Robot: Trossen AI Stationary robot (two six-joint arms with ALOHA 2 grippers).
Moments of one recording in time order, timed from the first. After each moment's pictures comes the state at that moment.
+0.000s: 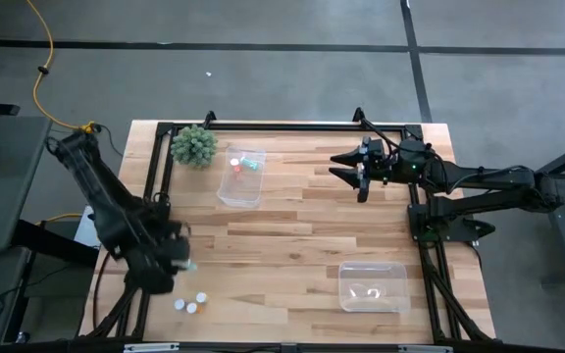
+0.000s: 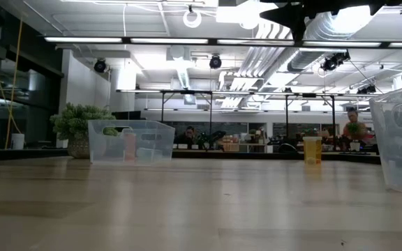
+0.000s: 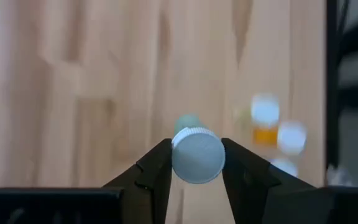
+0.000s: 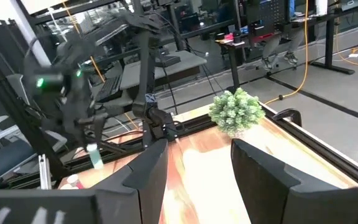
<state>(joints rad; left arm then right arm) -0.81 1.06 0.87 -1.01 -0.31 -0.96 -0.17 0.91 0.69 0.16 -0.03 0.25</state>
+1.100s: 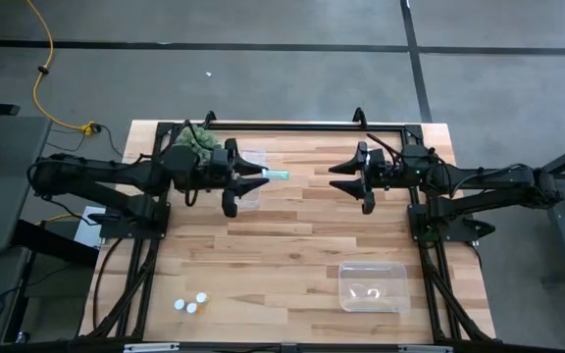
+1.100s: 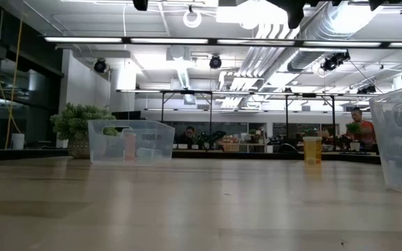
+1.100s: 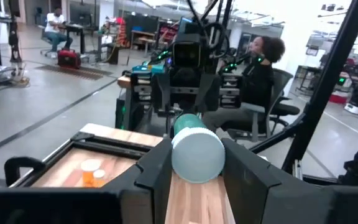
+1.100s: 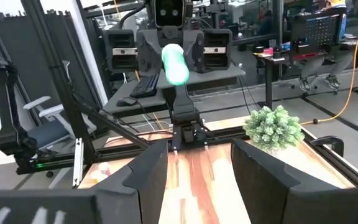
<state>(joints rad) 0.12 1.09 0.87 0.23 -0.08 -0.15 -0.10 0.91 0.69 0.22 -0.12 0.15</state>
